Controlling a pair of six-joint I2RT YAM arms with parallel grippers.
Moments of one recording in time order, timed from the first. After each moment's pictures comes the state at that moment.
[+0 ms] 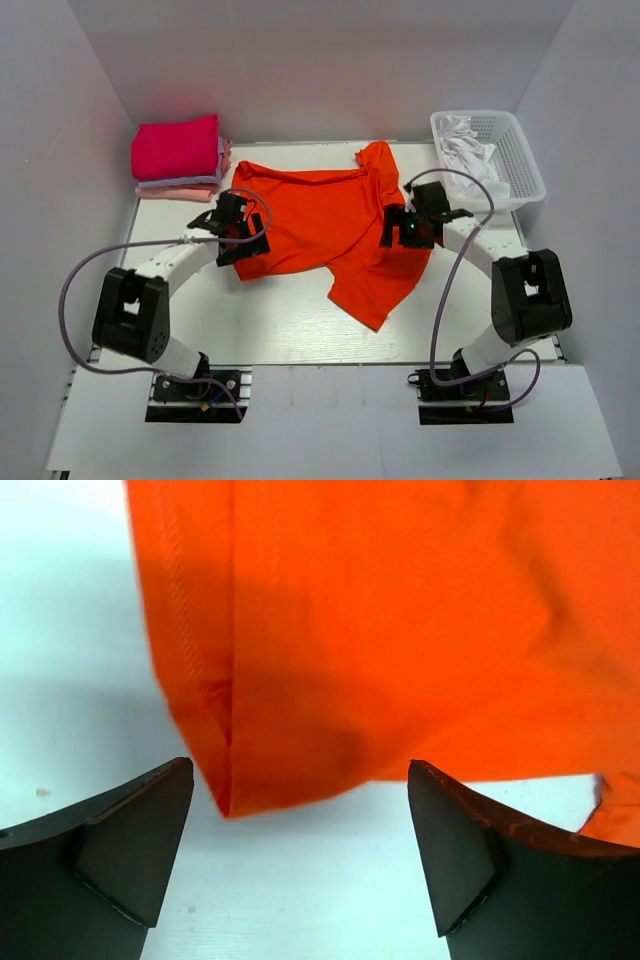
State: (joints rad) left arm -0.30 1.50 0.94 -0.47 -0.08 -0.52; right arm 0.30 1.60 1.02 -0.35 -0.16 0.25
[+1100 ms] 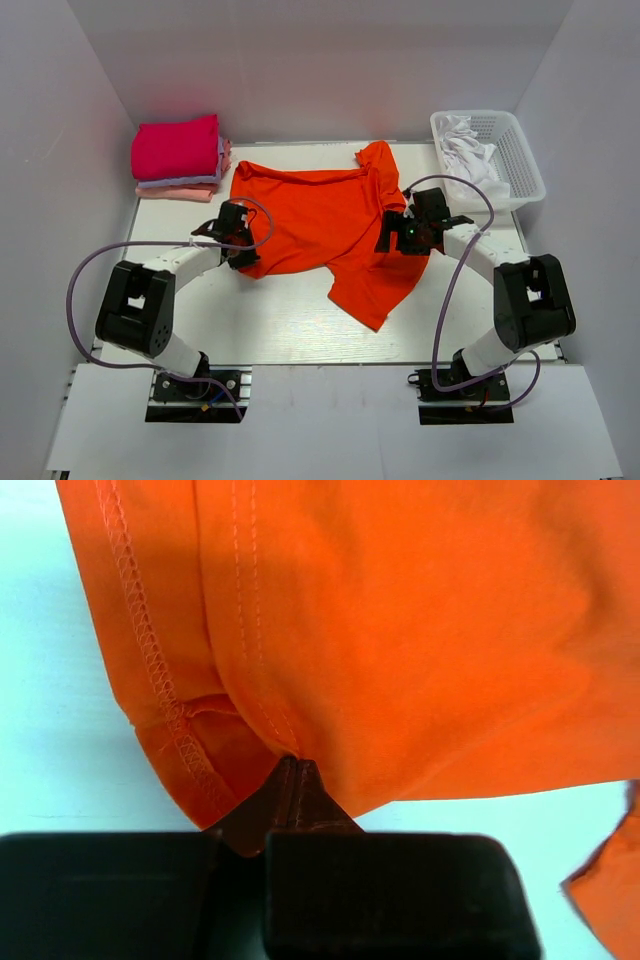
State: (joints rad) left arm -0.30 1.53 0.83 -0.34 -0.03 -0.51; right arm 0.31 1.54 0.92 -0.33 -0.23 0.30
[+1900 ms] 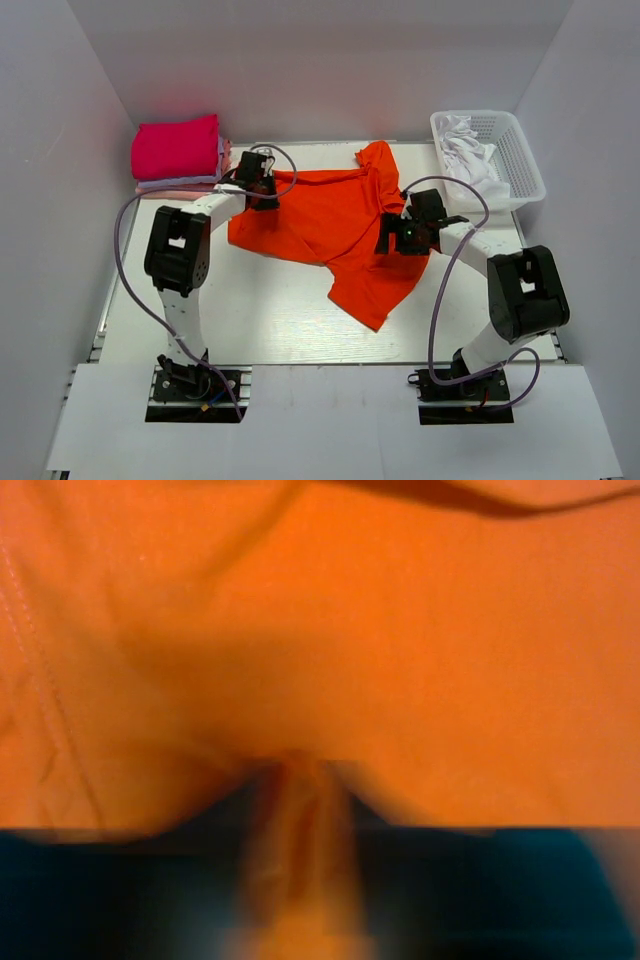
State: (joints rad) left arm -0.29 2.02 1.44 -0.25 0.02 -0.33; right arm 0.31 1.60 0.92 -0.29 -0.22 0.27
